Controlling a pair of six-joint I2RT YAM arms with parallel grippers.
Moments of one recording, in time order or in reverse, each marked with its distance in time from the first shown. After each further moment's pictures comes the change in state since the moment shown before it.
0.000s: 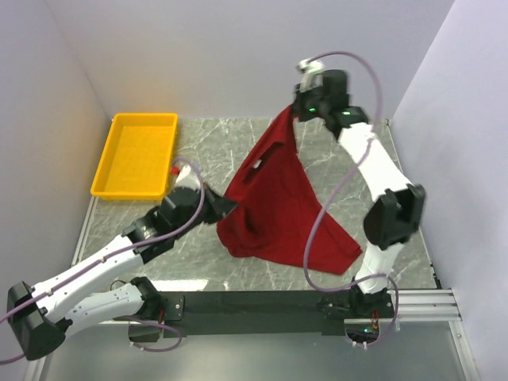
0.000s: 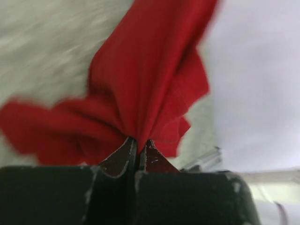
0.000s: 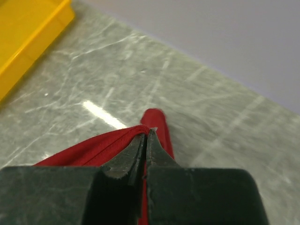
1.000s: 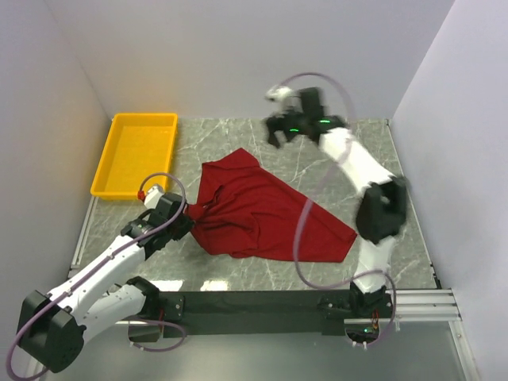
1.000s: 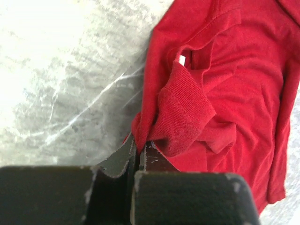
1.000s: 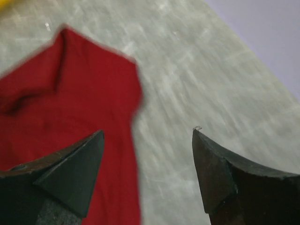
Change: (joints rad) left arm 0.302 0.005 -0.190 -0.345 -0.151 -0.162; right arm 0.161 0.193 0.017 -0.031 -0.051 -0.238
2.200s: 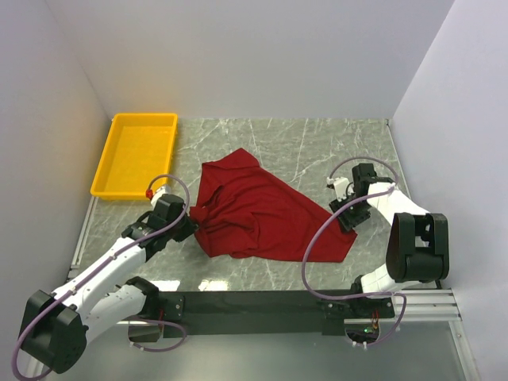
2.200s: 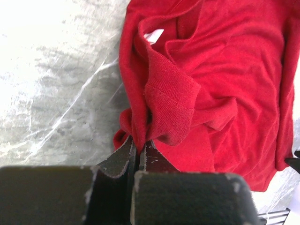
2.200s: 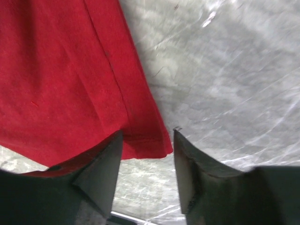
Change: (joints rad) left arm 0.053 0.007 -0.062 0.130 0.178 0.158; right arm -0.459 -0.509 -0.980 -0.325 0.171 -0.256
